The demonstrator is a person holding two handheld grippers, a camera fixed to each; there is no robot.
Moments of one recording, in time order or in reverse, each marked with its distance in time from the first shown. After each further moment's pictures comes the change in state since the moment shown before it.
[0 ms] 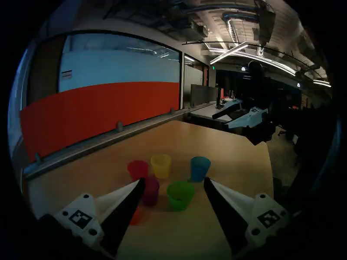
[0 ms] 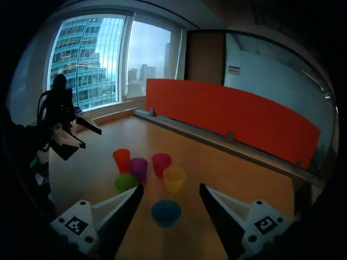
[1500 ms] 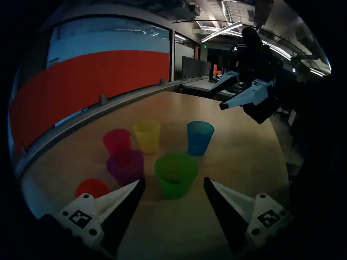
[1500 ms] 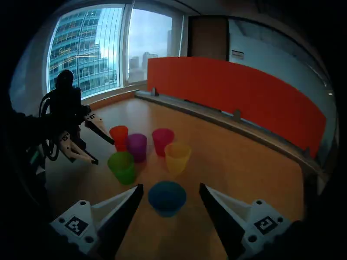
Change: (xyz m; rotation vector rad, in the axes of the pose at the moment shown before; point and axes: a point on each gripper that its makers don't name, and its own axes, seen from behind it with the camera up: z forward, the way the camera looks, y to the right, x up) left arm -0.102 0.020 0.077 -0.061 -0.175 0.038; right arm -0.070 -0.002 0.042 0.033 -0.117 0.013
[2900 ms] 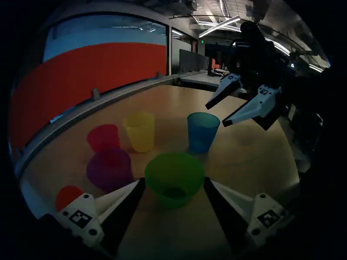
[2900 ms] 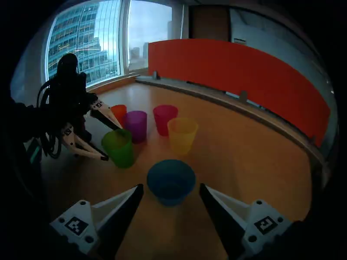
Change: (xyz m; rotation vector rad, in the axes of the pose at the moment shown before) left arm -0.013 0.007 0.056 -0.012 -0.030 0.024; right arm -0.055 -0.008 0.034 0.022 -0.091 0.015
